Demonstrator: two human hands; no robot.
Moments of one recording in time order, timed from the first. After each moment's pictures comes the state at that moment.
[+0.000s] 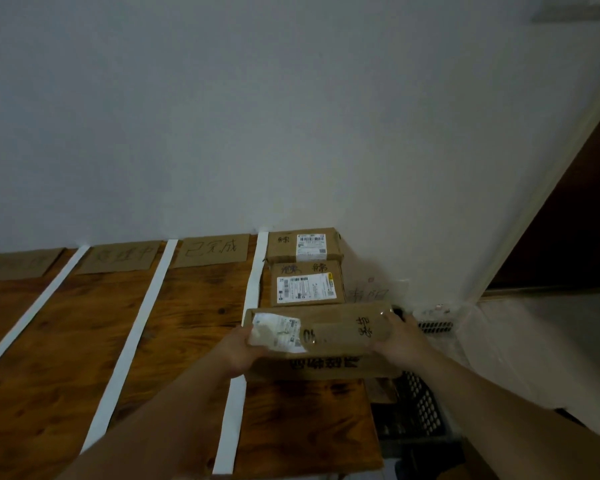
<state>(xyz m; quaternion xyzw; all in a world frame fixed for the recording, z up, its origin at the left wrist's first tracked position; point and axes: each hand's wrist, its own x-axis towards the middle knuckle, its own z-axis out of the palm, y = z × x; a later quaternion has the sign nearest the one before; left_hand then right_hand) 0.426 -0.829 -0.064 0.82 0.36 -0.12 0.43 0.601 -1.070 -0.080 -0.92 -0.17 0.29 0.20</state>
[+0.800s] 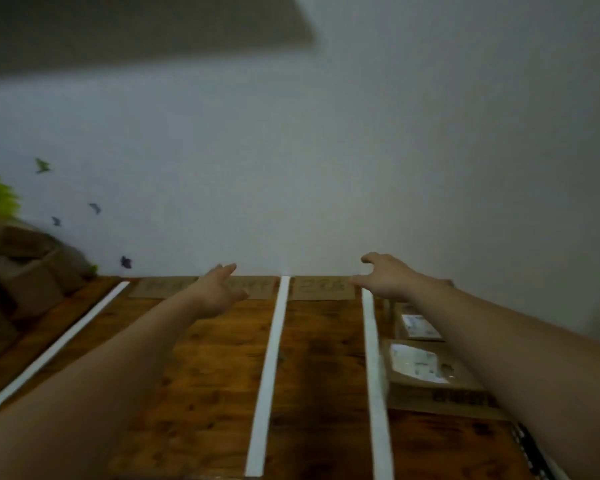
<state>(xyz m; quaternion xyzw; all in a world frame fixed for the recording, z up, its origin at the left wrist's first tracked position) 0.220 -0.617 0.118 0.88 0.38 0.06 0.27 0.447 -0.822 0.113 -0.89 -0.37 0.17 0.21</state>
